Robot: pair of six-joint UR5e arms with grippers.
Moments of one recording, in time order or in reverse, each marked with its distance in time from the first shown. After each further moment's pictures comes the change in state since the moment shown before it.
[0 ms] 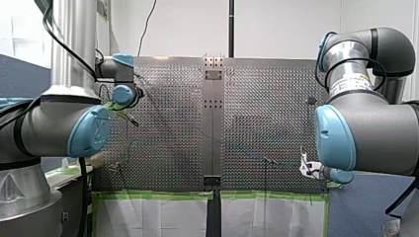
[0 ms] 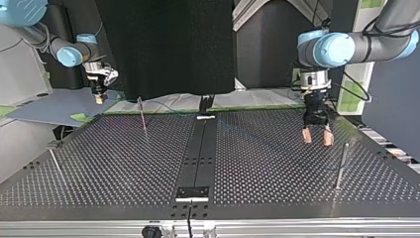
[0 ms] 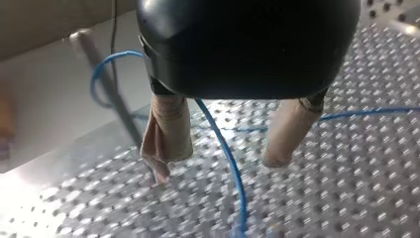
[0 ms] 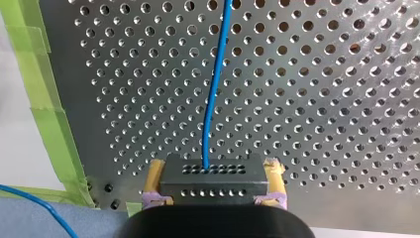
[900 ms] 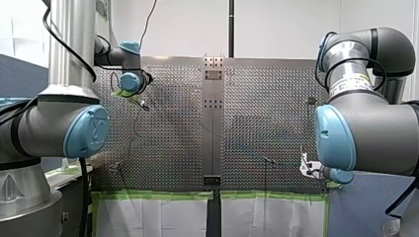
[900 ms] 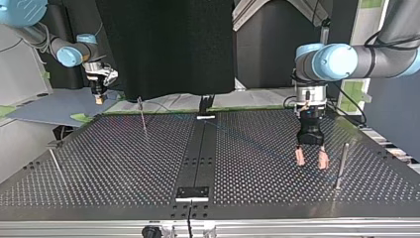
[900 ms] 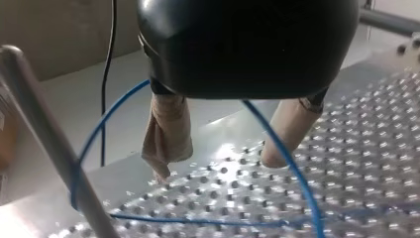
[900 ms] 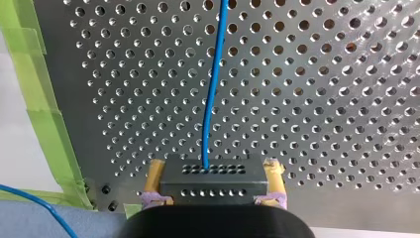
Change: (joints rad) left arm -0.060 0.001 0.152 -0.056 0.042 -0.059; right arm 0.000 0.000 0.000 -0.008 -0.001 0.009
